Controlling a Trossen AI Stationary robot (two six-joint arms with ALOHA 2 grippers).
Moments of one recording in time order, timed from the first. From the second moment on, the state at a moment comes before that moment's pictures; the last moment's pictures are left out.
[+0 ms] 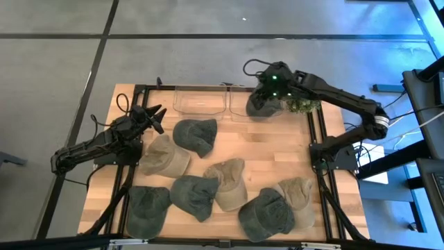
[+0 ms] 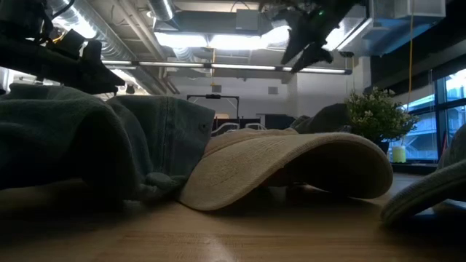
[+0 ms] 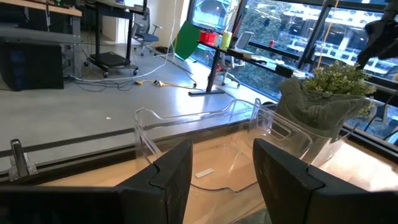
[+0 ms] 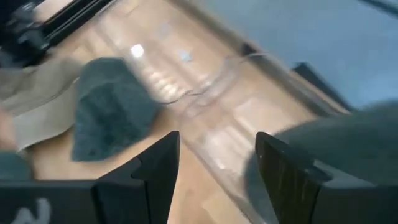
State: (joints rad) left arm 0.39 0.00 0.07 -0.13 -0.48 -0.30; right arm -0.49 1.42 1.35 -0.71 -0.01 0.28
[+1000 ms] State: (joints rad) left arm 0.39 0.00 0.07 -0.13 -0.48 -0.33; right arm -0.50 2.08 1.74 -1.05 0.29 -0.33
